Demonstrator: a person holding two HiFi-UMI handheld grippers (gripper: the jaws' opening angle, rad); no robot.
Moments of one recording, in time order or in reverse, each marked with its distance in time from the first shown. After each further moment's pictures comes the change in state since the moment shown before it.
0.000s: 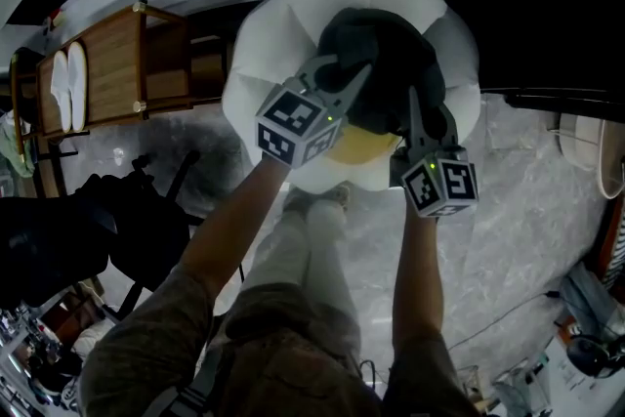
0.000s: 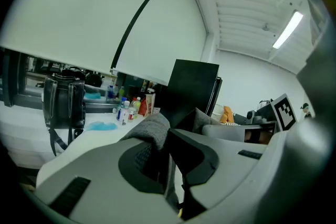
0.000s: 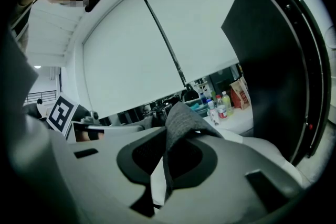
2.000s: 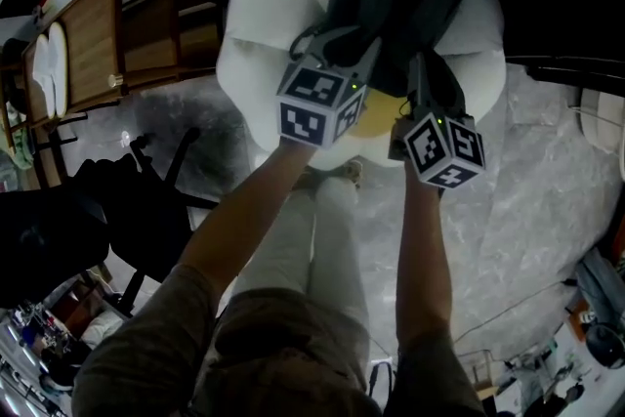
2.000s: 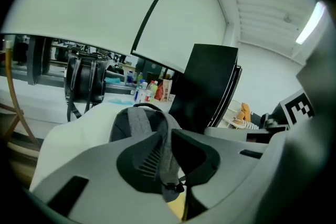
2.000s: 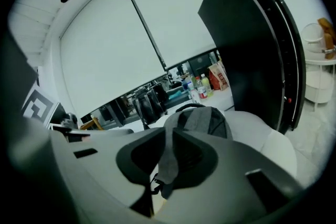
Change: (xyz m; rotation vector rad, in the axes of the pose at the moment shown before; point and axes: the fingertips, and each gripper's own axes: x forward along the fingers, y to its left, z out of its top) left arm 0.012 0.017 -0.094 -0.119 0.082 0.182; right arm 0.007 -0.036 -0.092 0.112 0.074 -0.190
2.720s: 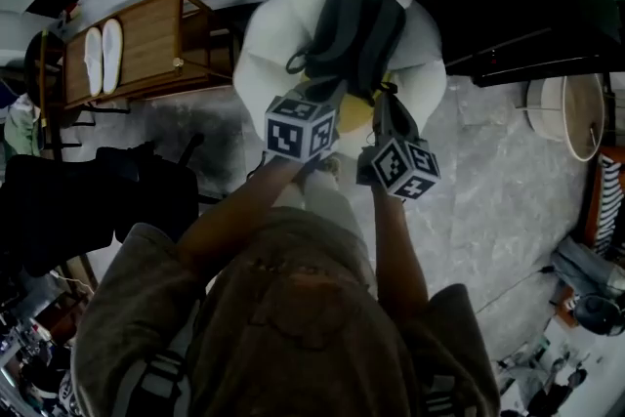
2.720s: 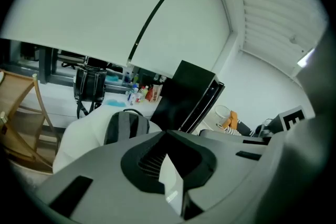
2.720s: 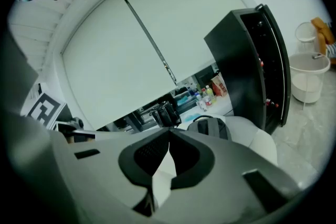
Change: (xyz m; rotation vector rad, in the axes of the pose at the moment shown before) left arm -0.187 -0.120 0.082 -0.114 0.097 -0.027; right arm -0.188 0.114 0.096 0.102 0.025 0.037
